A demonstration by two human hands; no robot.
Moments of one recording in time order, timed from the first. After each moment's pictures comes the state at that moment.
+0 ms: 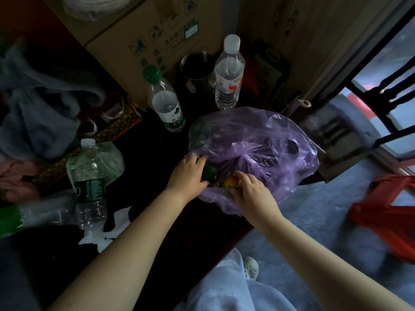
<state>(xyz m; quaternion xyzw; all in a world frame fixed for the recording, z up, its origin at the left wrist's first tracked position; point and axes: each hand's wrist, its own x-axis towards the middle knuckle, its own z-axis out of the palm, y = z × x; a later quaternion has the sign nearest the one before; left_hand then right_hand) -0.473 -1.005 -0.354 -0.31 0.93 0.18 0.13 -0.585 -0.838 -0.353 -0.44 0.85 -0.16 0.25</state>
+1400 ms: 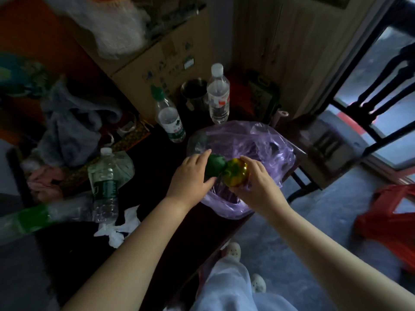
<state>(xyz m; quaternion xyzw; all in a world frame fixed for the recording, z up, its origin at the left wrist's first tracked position) -0.461 -0.949 -0.276 -0.29 0.94 0.17 -0.06 -0.595 -0.803 -0.293 -0.45 0.80 -0.36 0.18</state>
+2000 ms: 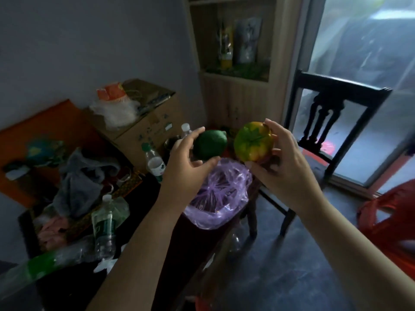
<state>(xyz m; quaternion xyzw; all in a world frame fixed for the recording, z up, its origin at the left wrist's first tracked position) -0.474 -0.824 -0.082 -0.20 0.81 0.46 -0.31 -0.613 -0.664 -0.110 -0.45 0.72 -0.53 -0.06</state>
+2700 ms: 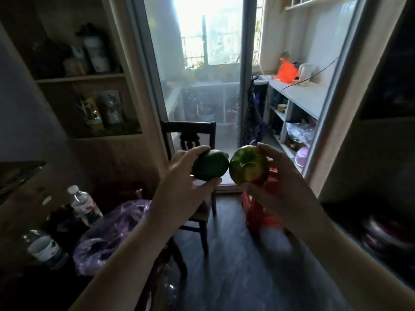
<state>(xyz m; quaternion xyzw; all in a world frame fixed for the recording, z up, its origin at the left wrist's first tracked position) -0.448 -0.669 -0.013 0.16 0.85 0.45 -0.23 -0.448 -0.459 -0.030 -0.20 0.81 -0.51 -0.21</state>
